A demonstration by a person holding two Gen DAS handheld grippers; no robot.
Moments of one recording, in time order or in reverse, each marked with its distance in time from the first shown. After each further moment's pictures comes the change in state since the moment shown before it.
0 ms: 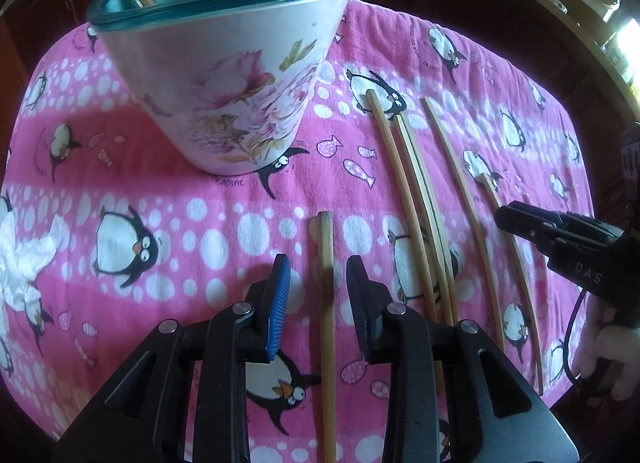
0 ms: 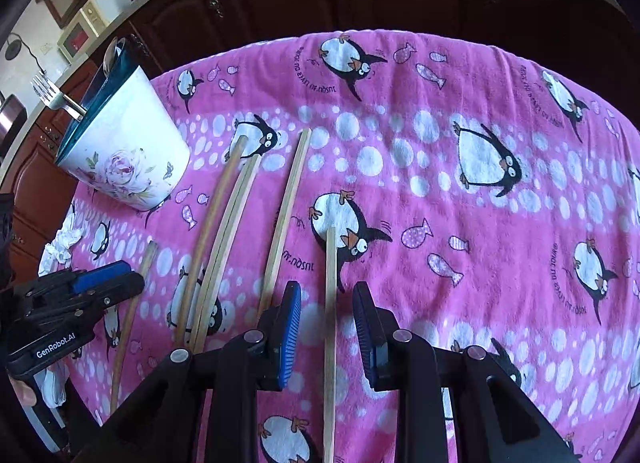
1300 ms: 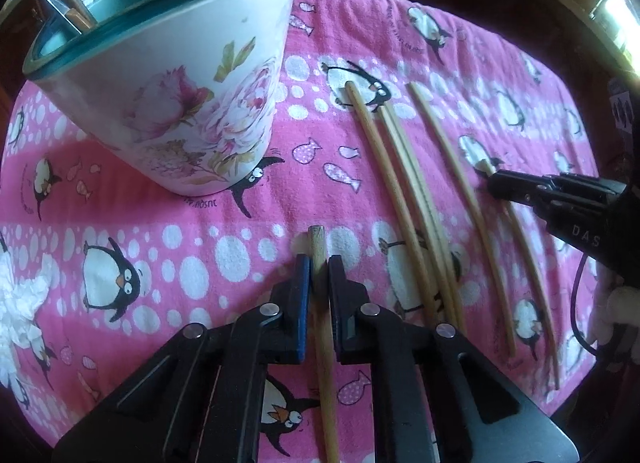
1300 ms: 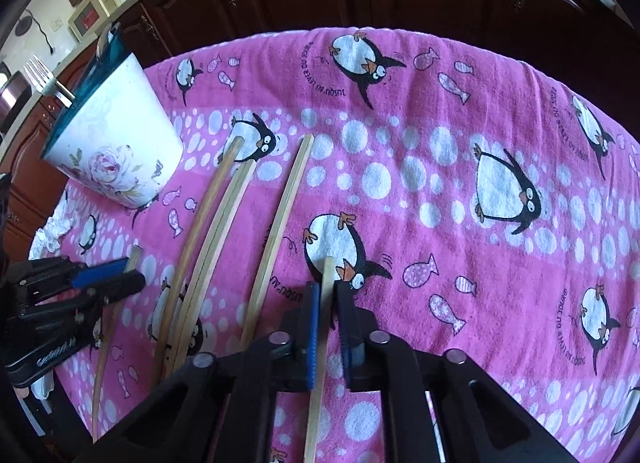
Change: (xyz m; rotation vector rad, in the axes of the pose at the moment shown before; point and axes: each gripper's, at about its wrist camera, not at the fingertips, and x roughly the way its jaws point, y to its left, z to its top) left arm 0.013 -0.018 0.009 0.093 0.019 0.009; right arm 0.013 -0.001 0.020 -0.056 0.002 0.016
